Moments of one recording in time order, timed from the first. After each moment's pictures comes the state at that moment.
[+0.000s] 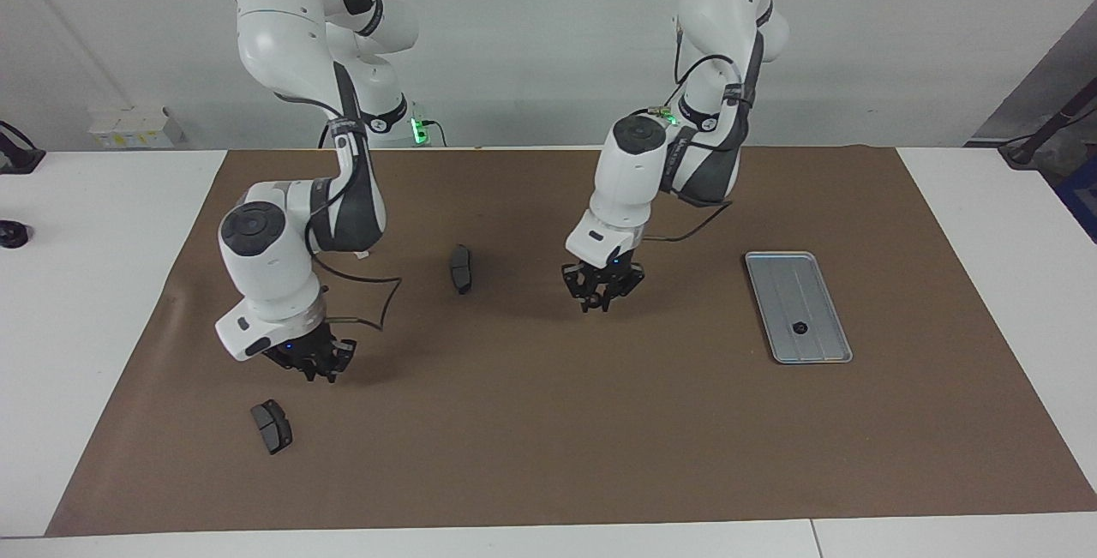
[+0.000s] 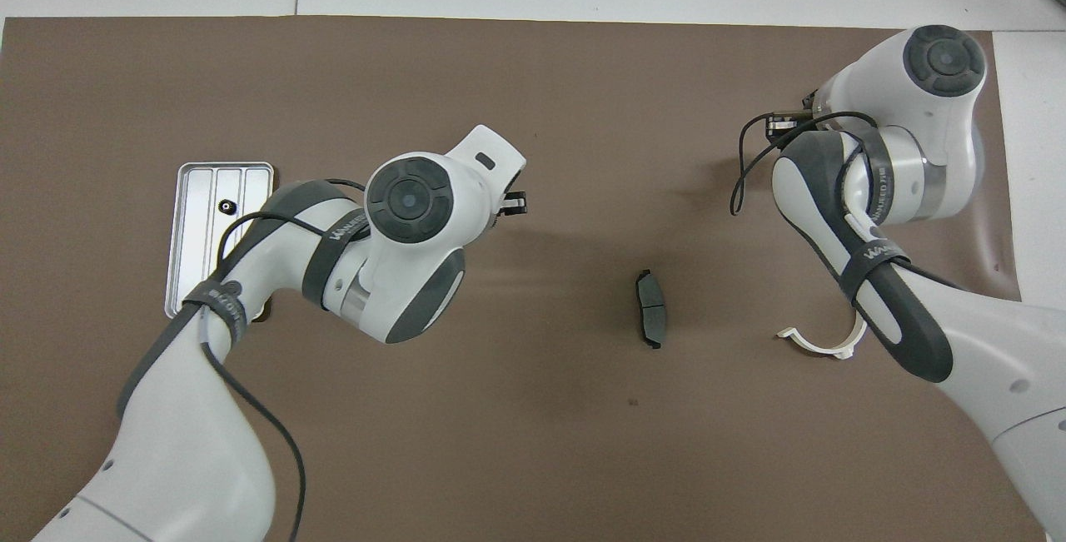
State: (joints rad) left arm -0.48 0.44 -0.15 -1.73 0.08 2.40 -0.68; right arm 0.05 0.52 -0.06 -1.60 -0.08 2.23 0.11
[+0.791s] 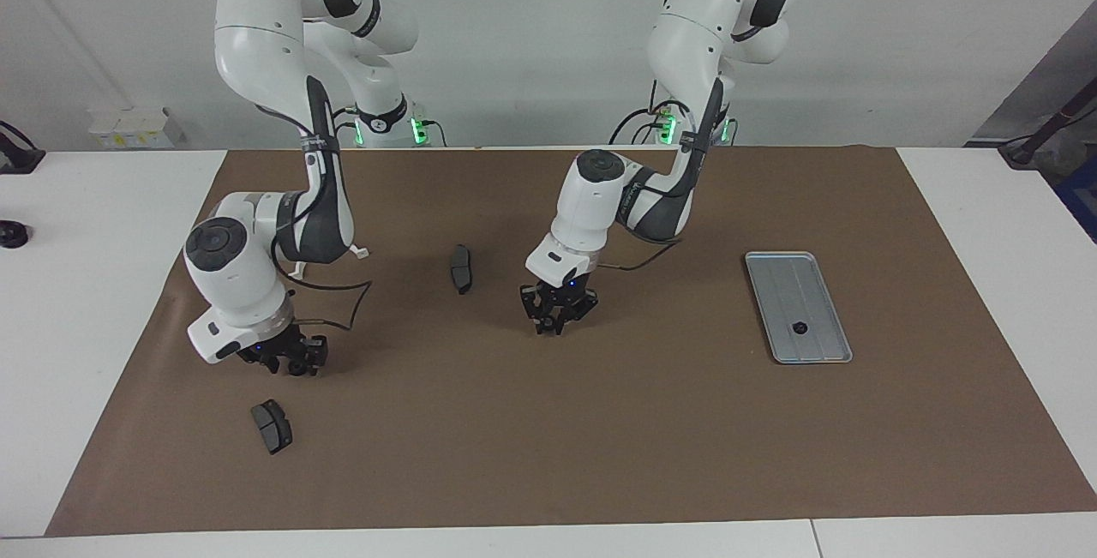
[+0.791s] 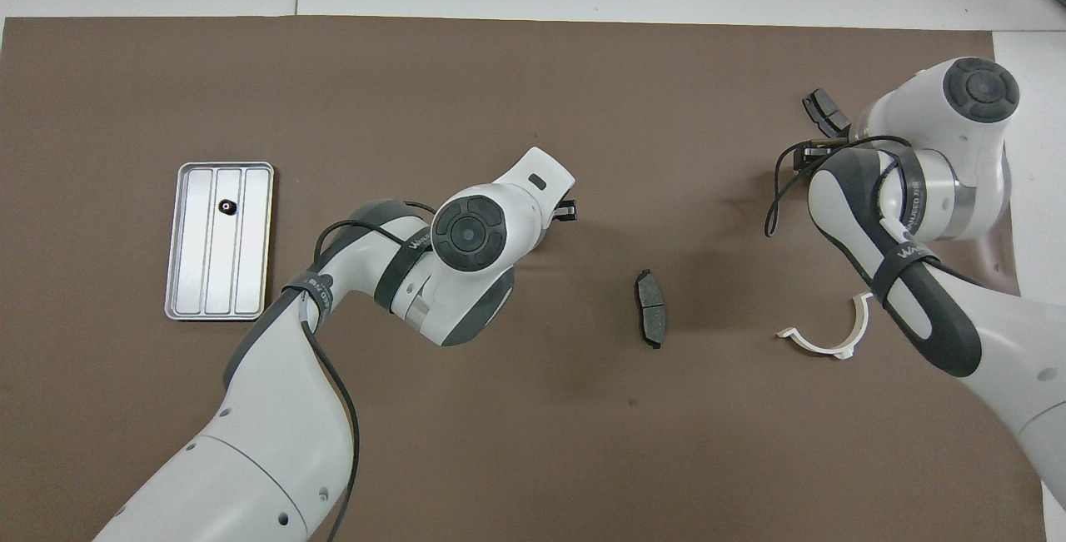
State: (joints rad) left arm -0.52 0.54 -0.15 -1.76 0.08 2.64 -0.71; right arm -0.01 0.52 -0.05 -1.69 -0.08 2.28 0.05
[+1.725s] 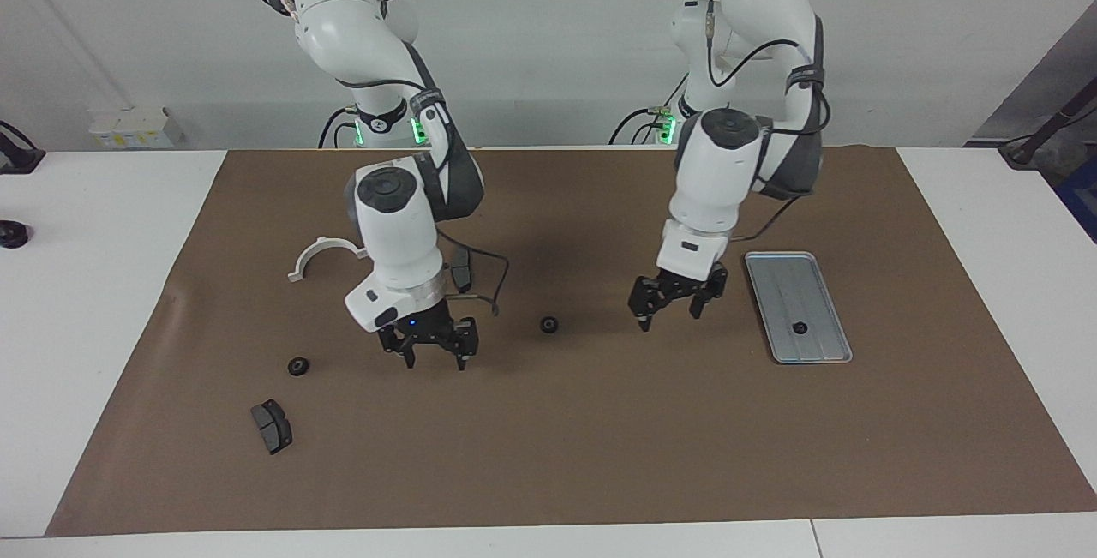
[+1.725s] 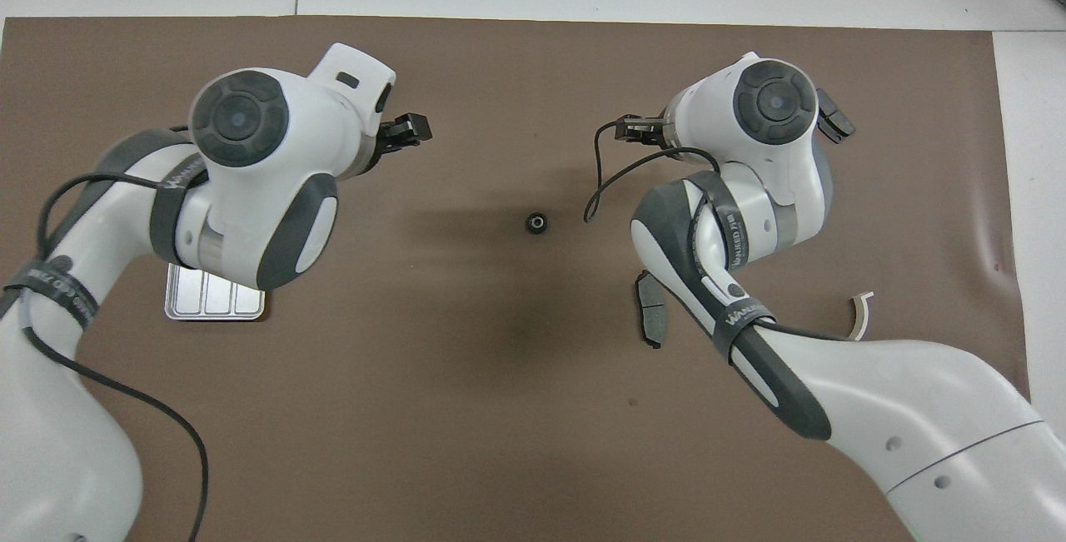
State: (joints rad) left arm -0.26 0.30 -0.11 -1.74 0.08 2.30 -0.64; right arm 0.30 0.50 0.03 -1.60 -0.07 2.37 0.48
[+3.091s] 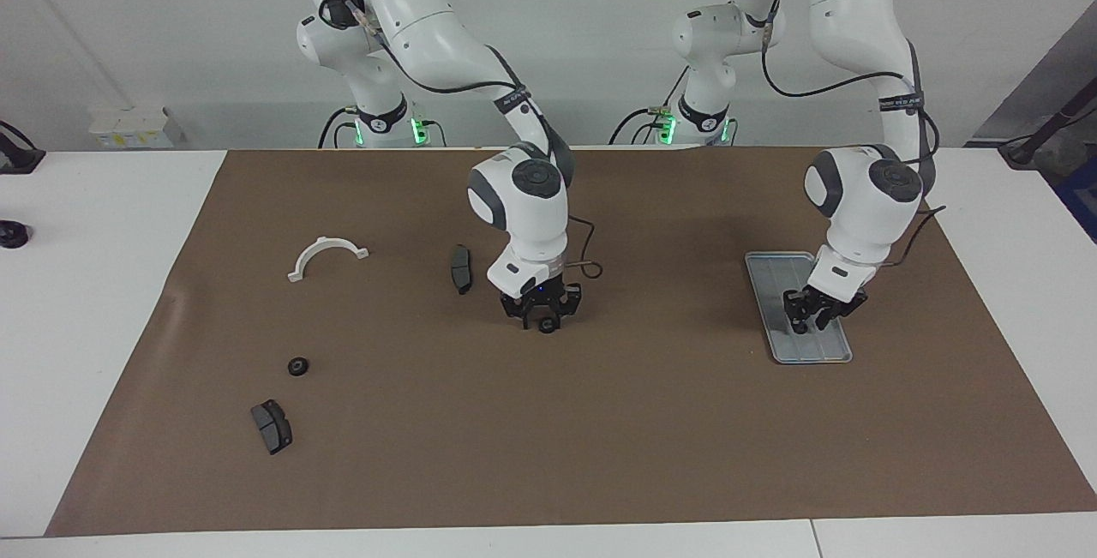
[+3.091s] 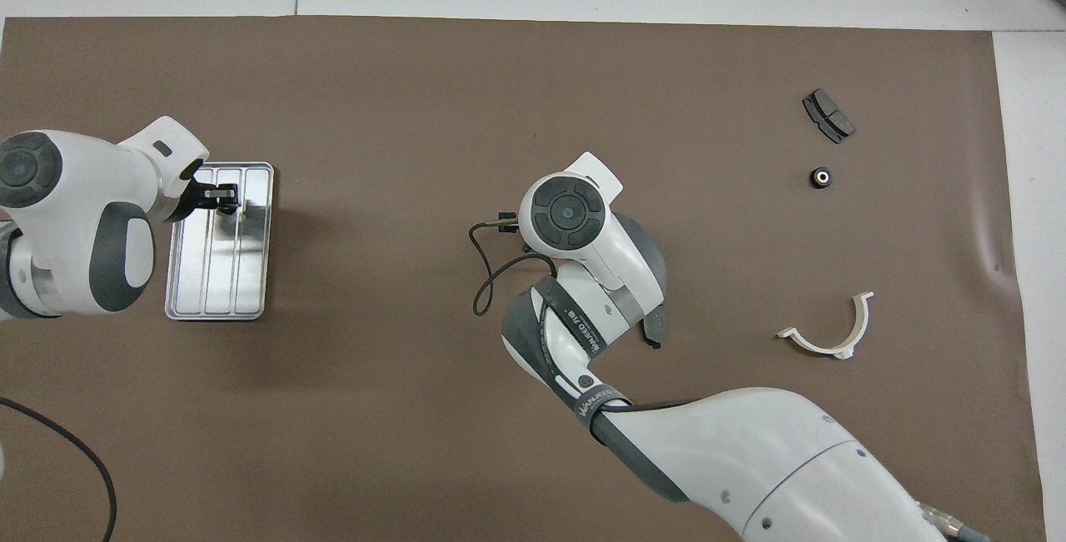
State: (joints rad) left arm 0.12 0.31 -0.12 -2.02 0.06 2.49 -0.02; right arm 0.54 0.57 0.02 -1.67 -0.12 2.38 0.65
